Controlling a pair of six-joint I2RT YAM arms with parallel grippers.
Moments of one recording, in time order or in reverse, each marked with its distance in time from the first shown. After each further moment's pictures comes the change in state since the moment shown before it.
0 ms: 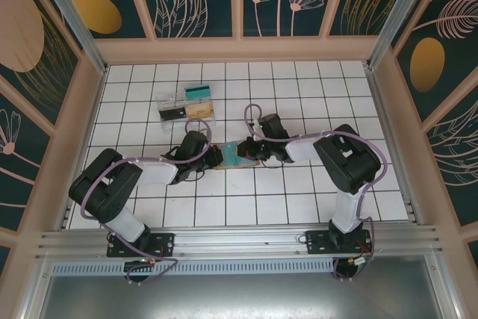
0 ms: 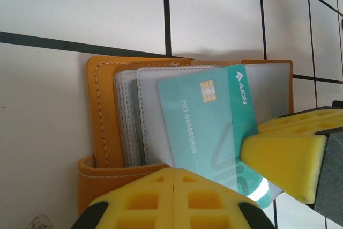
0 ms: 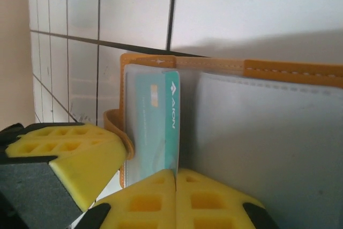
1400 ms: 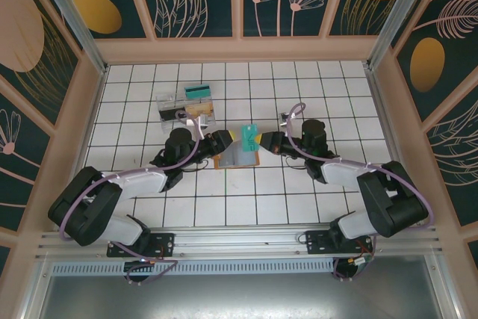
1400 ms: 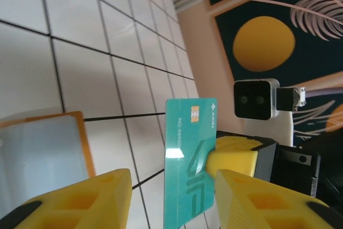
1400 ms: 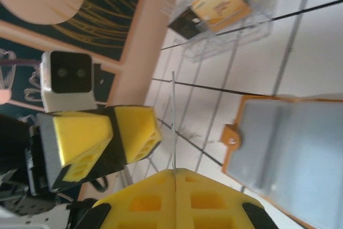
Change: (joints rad) left arm 0.000 -0.194 -0.074 0.421 0.201 -0.219; right arm -0.178 -0.446 -0.375 0.467 -0.185 0.169
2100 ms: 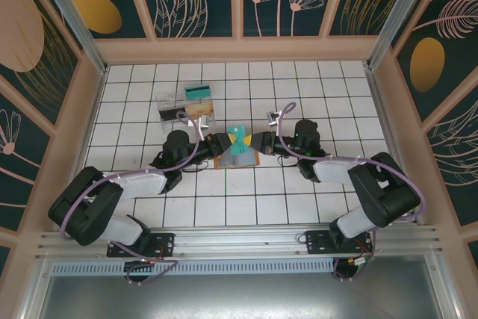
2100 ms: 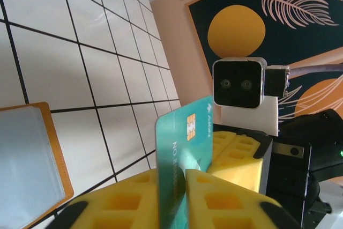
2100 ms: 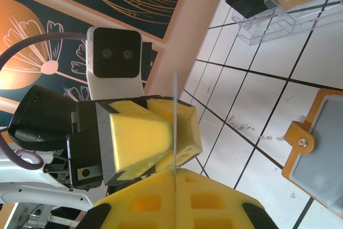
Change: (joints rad) left arm 0.000 0.002 -0.032 0.093 0.082 -0.034; right arm 0.074 0.085 0.031 0.184 -0.081 0.097
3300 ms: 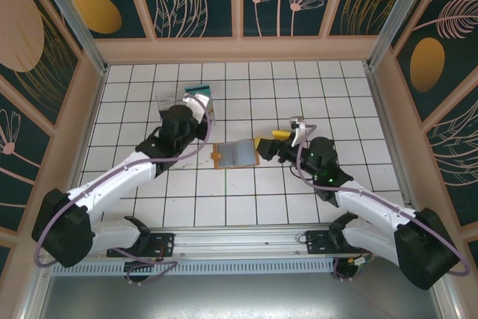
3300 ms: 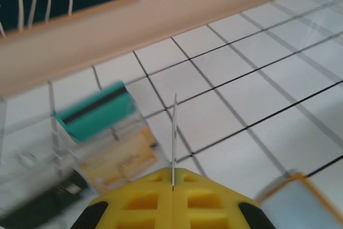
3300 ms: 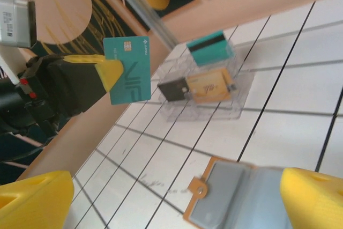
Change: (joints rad) left arm -0.003 -0.152 0.396 -0.806 -0.679 1.136; right arm 0.074 -0.513 -0.156 -0.330 0.556 -0.417
